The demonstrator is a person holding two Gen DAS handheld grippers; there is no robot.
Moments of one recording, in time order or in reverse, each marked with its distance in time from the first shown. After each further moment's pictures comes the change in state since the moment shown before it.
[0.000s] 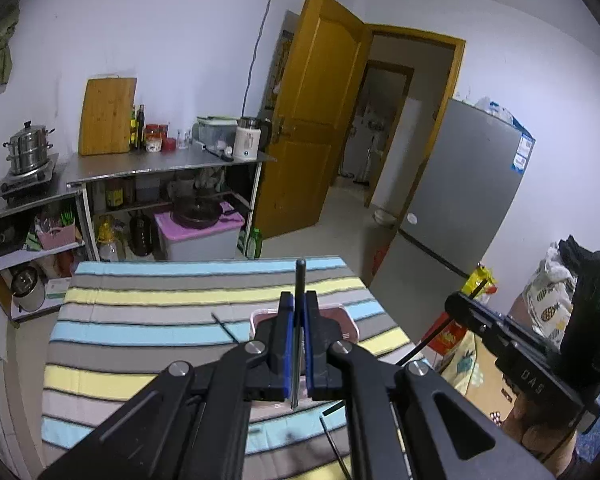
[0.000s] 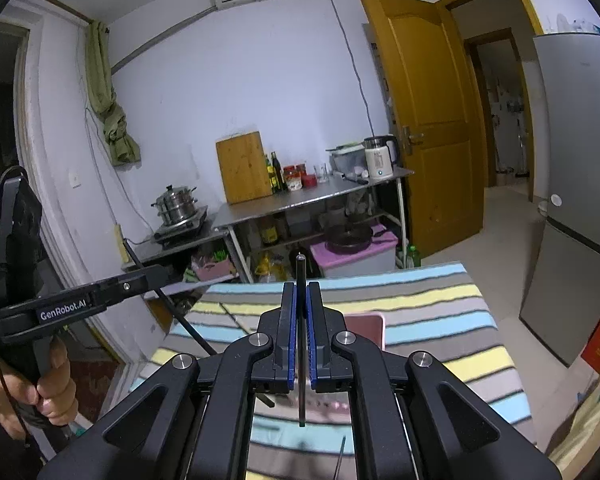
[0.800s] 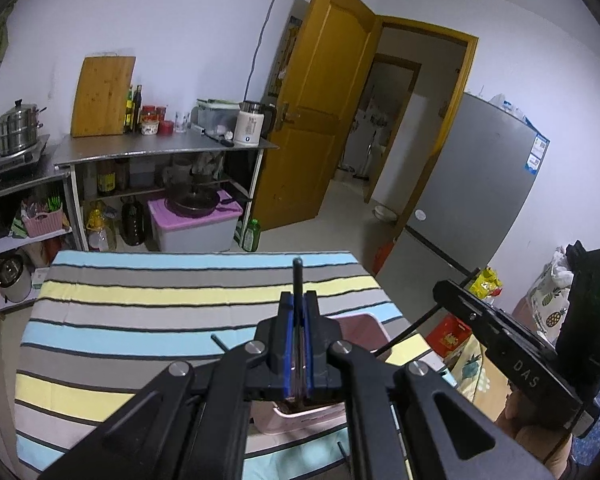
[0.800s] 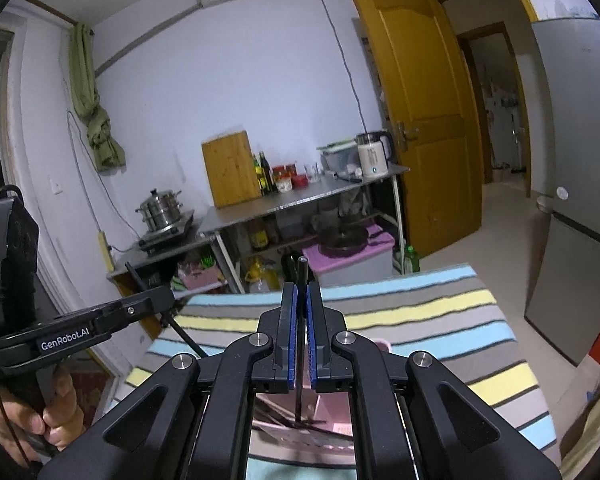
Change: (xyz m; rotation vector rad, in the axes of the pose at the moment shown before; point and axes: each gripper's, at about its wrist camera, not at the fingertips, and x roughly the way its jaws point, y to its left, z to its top) left arm 0.076 0.027 -0.018 -0.037 0.039 -0.018; right arm 0.078 -0.019 -0.010 0.031 0.018 -0.029
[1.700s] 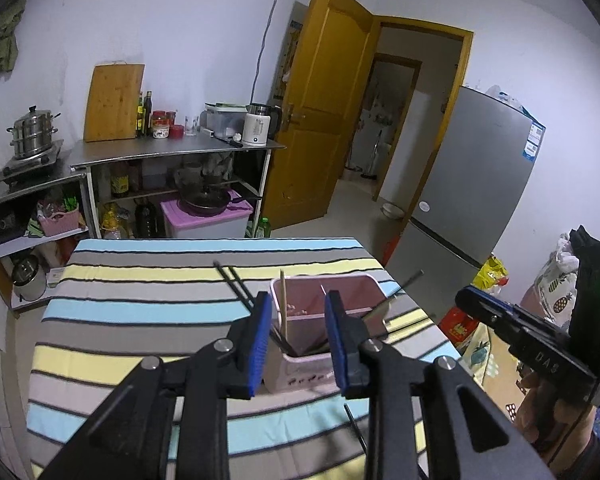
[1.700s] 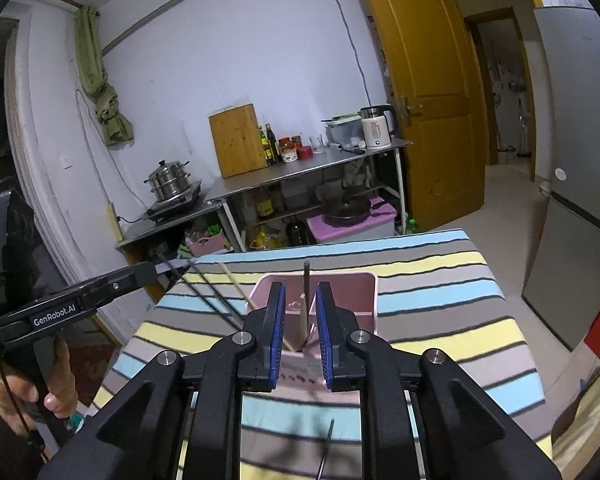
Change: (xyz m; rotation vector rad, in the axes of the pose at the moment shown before) left arm -0.055 -0.011 -0.041 0.025 -0.032 0.051; right arm -0.057 -0.007 -0.033 -0.024 0.078 0.030
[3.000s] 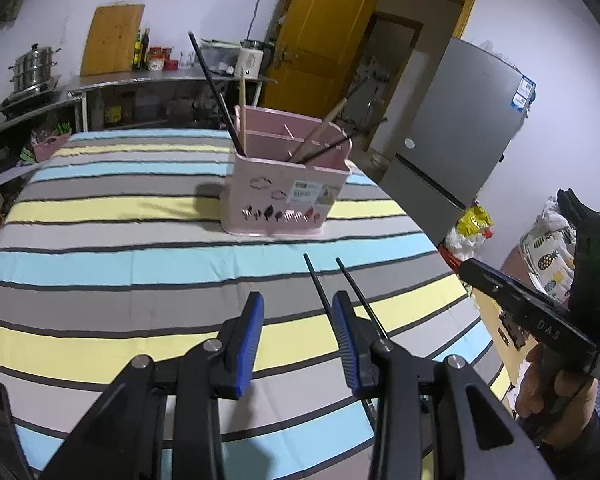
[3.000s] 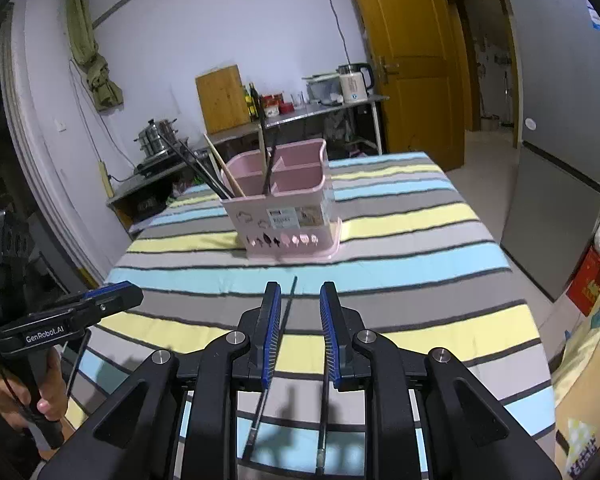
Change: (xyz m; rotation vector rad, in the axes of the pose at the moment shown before) left arm -0.006 -0.035 -0.150 -0.057 0.189 -0.047; right arm -0.058 -0.037 -0.127 0.018 0.143 -0.055
